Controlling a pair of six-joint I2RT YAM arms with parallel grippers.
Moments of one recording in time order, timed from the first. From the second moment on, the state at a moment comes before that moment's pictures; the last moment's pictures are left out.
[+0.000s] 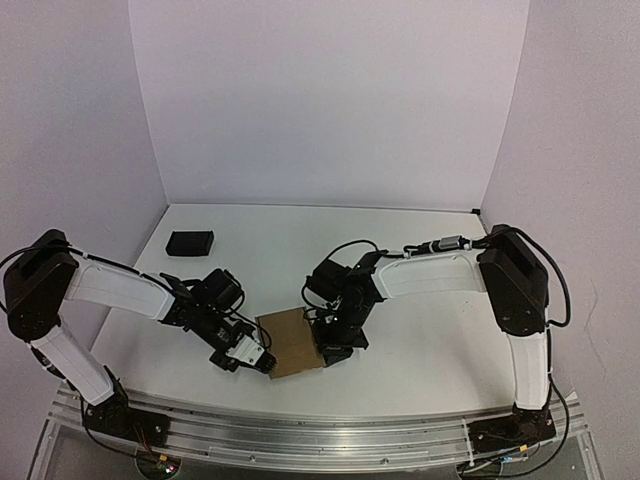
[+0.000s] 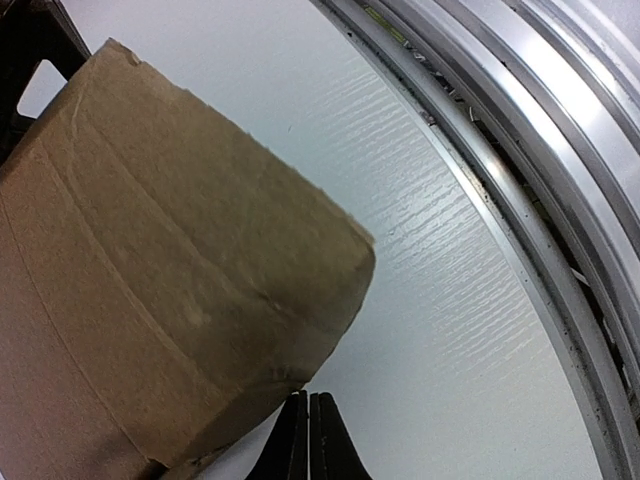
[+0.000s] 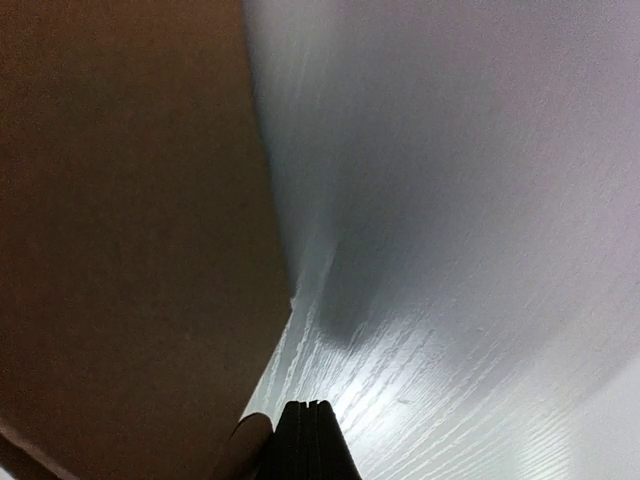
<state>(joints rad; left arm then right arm) -0.81 1.57 0.71 -0.27 0.57 1.28 0.99 2.11 1.50 -0.79 -0.35 0.78</state>
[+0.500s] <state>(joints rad) -0.74 1.56 0.70 -0.32 0.55 1.29 0.99 2.12 1.47 -0.75 -0.32 0.78</state>
